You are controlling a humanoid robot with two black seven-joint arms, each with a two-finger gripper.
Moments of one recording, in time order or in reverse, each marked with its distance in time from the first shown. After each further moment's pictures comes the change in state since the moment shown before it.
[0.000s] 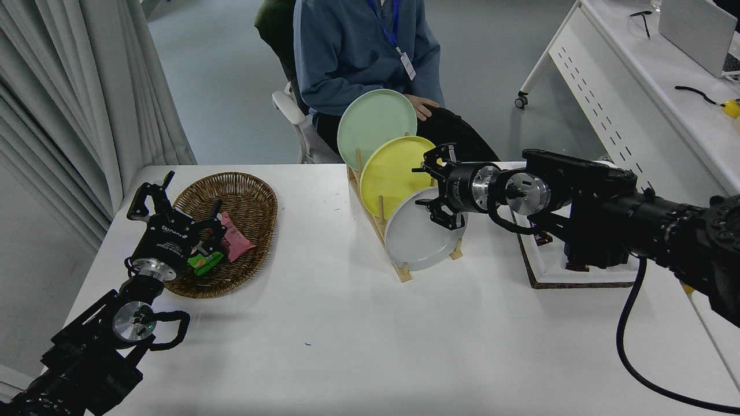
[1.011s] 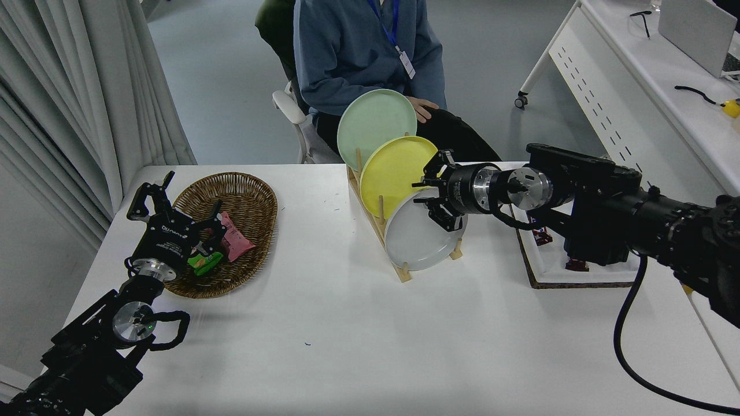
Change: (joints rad) left arm 0.000 0.000 0.000 0.000 0.000 0.000 0.000; right arm -0.002 -0.005 0.046 -0.008 0.001 0.000 -0.079
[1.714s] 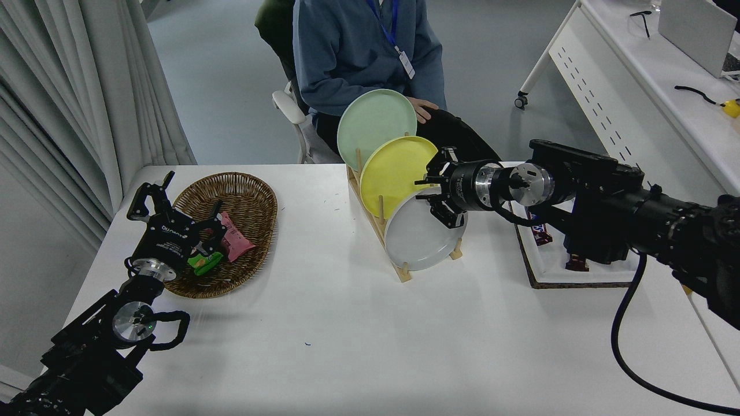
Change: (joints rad) left arm 0.000 0.000 0.000 0.000 0.000 0.000 0.001; right arm -0.006 0.000 0.028 -0.019 0.002 -0.012 -0.027
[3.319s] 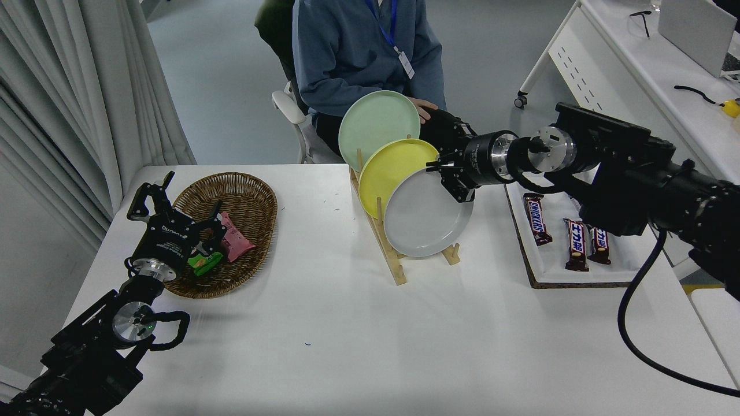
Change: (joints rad) left arm 0.000 0.000 0.000 0.000 0.000 0.000 0.000; right arm 0.088 -0.081 0.140 -0.009 -0.010 -0.004 -0.161
